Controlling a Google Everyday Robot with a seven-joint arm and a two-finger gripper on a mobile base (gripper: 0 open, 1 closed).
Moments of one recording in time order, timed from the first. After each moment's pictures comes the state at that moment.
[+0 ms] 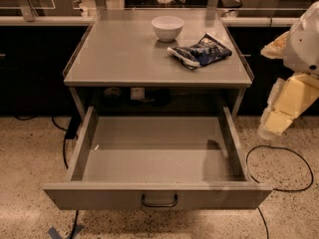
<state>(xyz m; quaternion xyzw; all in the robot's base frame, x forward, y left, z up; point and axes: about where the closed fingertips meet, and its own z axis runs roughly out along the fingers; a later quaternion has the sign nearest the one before) 0.433 -0.193 0.975 -0.59 0.78 0.01 0.19</state>
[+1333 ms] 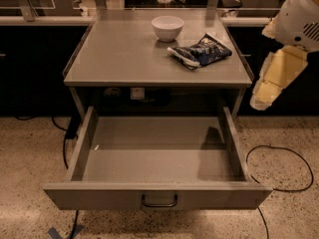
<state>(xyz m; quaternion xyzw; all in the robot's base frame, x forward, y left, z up) 0.483 -0.201 0.989 -0.57 0.80 -0.02 0.19</state>
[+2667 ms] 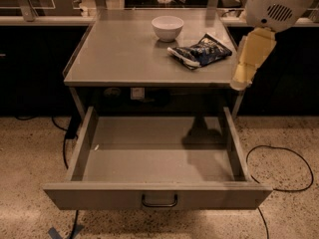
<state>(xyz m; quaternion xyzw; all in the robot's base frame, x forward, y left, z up) 0.531 -0.172 0.997 -0.60 0.78 -0.05 0.18</state>
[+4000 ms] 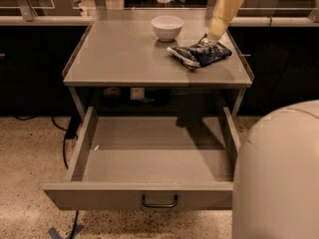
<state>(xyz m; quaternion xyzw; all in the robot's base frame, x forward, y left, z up) 0.661 -0.161 1.019 -0.57 0.79 -0.03 0.21</state>
